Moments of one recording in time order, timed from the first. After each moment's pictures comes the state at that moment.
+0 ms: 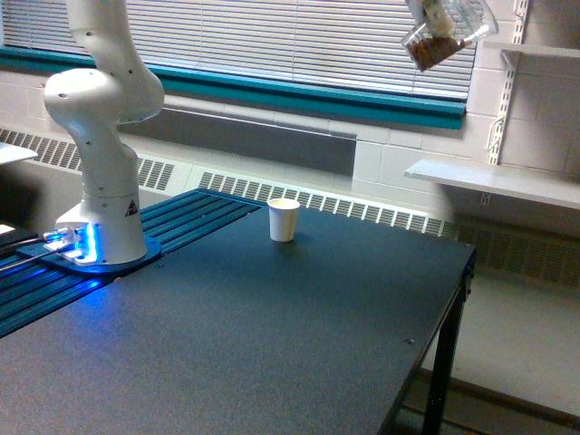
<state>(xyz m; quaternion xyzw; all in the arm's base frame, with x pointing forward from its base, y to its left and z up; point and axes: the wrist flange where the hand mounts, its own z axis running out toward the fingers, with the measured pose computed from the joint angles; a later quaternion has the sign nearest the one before) 0.564 0.052 0.589 -0.91 0.25 -0.33 0.06</state>
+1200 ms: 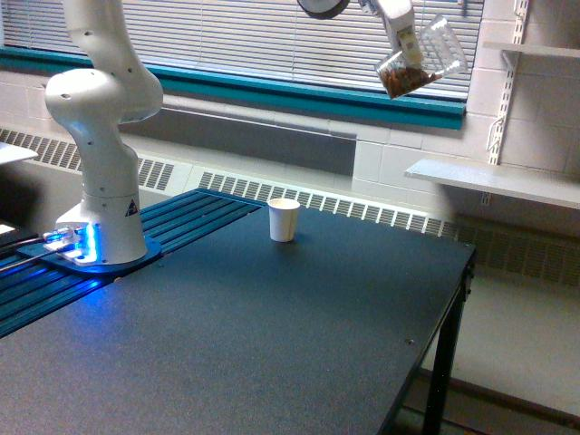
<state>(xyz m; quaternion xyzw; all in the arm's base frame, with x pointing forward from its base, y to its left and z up) 0.533 0.069 0.544 -0.92 0.23 -0.30 0.01</state>
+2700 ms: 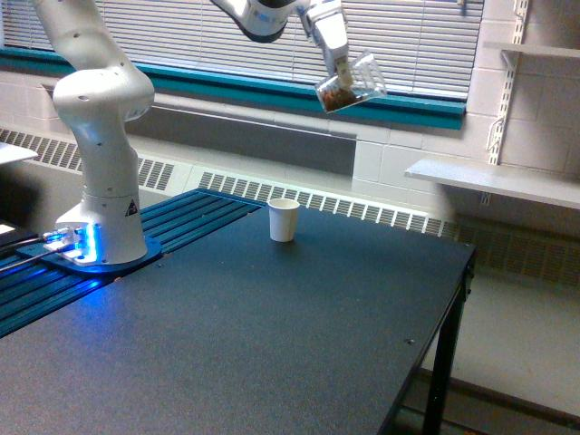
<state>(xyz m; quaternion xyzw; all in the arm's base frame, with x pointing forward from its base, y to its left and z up) 0.361 0.233 0.480 -0.95 0.17 -0.28 -0.02</state>
